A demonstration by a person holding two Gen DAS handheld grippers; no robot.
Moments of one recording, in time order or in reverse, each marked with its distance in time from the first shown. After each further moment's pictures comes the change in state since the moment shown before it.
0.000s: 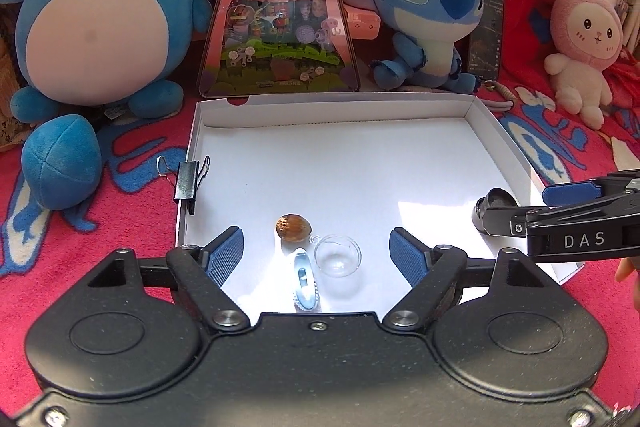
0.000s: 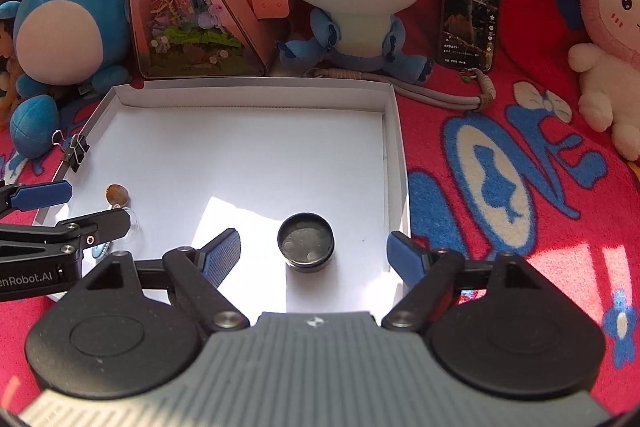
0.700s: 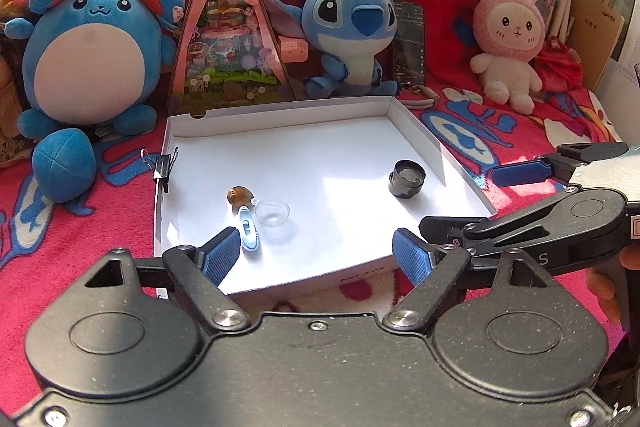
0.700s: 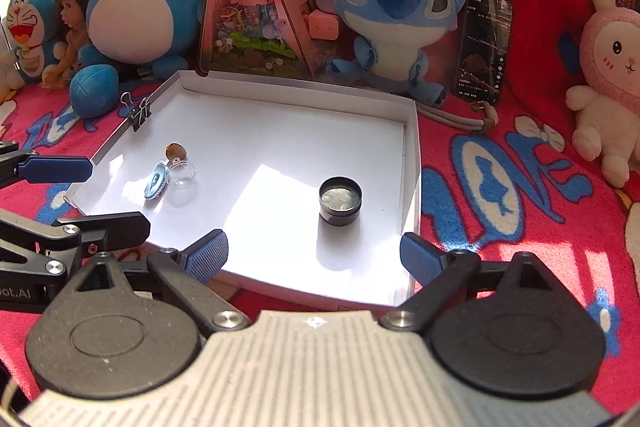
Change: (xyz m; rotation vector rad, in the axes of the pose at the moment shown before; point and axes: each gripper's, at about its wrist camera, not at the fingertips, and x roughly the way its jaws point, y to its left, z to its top) left arm -0.078 -0.029 -0.052 0.095 -0.117 -0.093; right arm -0.060 0.020 -0.057 -0.163 -0.146 0.029
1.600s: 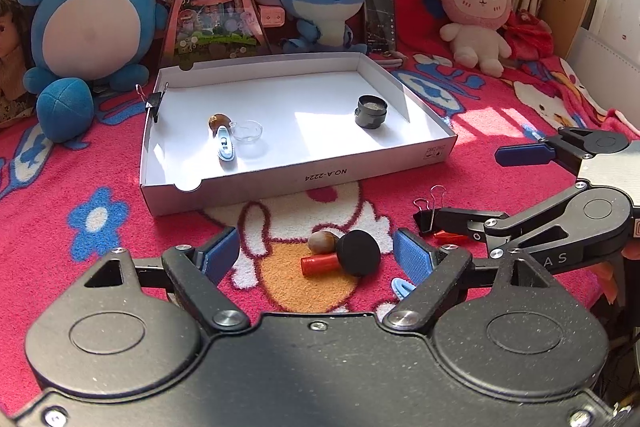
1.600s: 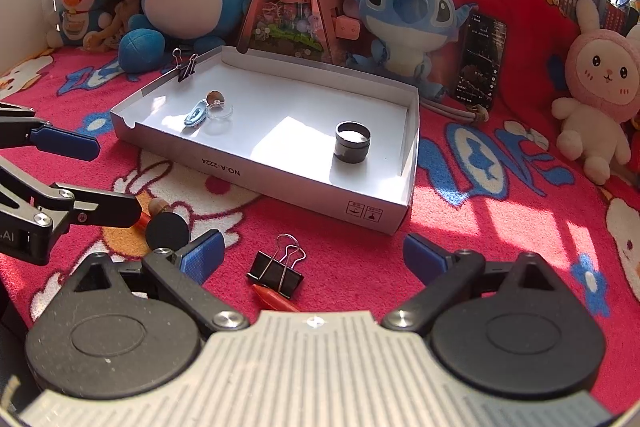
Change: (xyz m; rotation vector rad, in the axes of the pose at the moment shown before) left arm -0.036 -0.014 -0.074 0.025 0.015 -0.037; right arm -0.039 0.010 -0.085 -0.098 -0.099 -0.003
